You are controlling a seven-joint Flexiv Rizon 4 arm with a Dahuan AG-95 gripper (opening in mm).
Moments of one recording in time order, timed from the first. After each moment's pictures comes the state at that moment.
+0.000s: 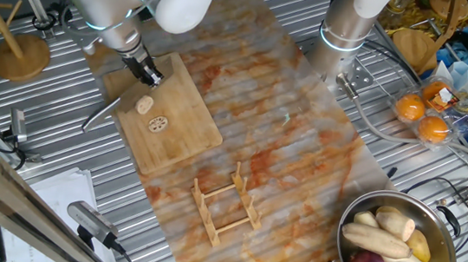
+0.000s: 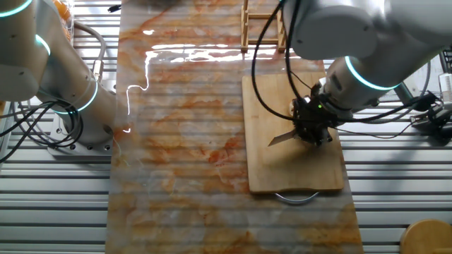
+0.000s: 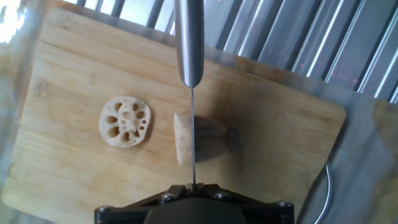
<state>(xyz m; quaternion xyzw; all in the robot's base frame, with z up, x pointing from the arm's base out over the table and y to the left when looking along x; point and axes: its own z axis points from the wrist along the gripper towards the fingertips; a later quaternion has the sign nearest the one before) 0.535 -0.078 0.070 0.19 -0.98 0.00 0.10</state>
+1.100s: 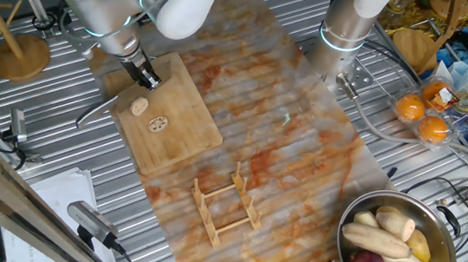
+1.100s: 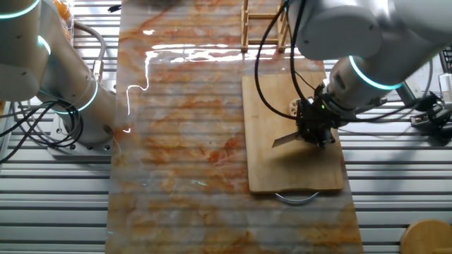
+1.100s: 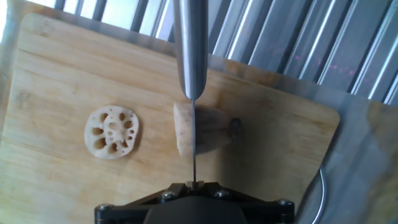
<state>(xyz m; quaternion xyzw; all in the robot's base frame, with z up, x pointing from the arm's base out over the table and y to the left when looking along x) 0.542 -0.079 0.068 0.18 -0.98 0.00 0.10</state>
